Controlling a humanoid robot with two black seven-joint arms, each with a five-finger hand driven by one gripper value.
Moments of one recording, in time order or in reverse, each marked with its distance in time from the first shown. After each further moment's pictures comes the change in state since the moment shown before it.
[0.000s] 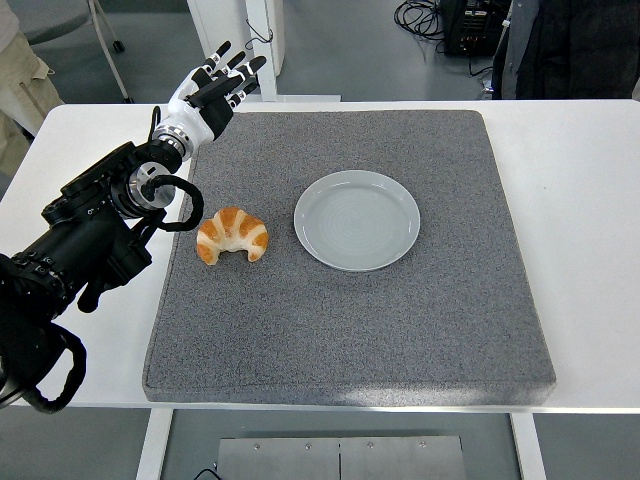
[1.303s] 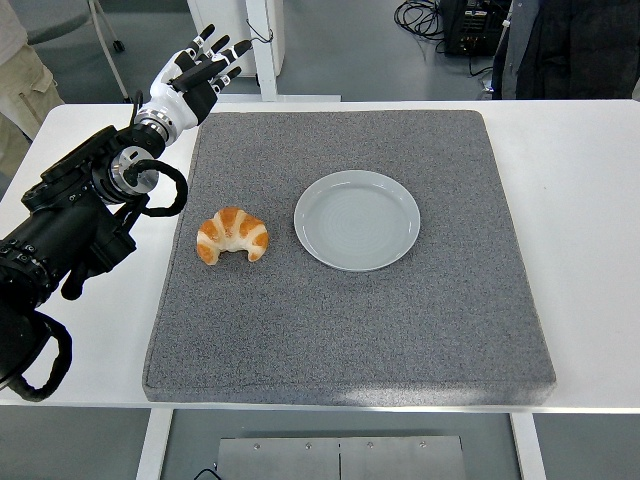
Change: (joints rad) left arm -0.043 0.041 0.015 0.000 0.008 0.002 0.026; right arm 0.000 0.000 0.000 0.000 0.000 0.000 0.000
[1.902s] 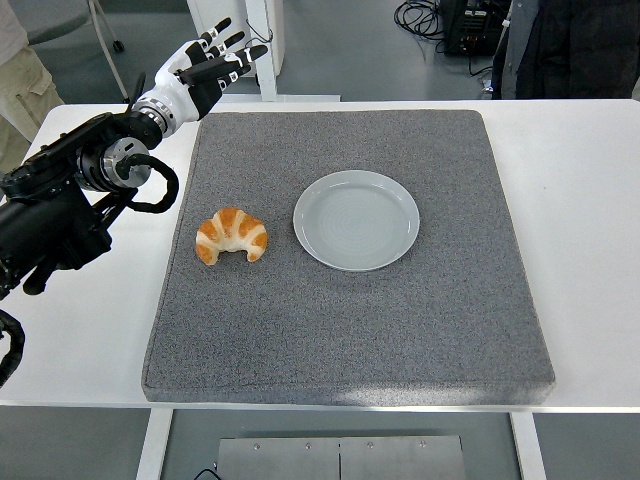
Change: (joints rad) left arm -0.002 0.167 0.149 -0.305 0.014 0.117 0.014; right arm 0.000 0.000 0.000 0.000 0.000 0.000 0.000
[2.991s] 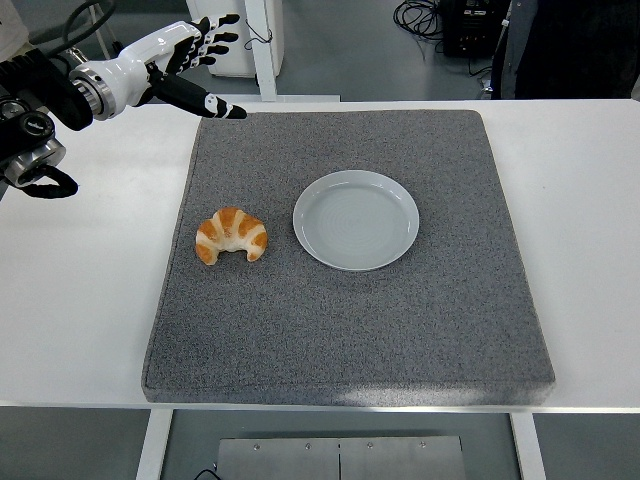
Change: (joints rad) left arm -0.122 0.459 0.210 -0.656 0.738 0.137 0.183; right arm 0.000 0.000 0.000 0.000 0.000 0.000 0.000
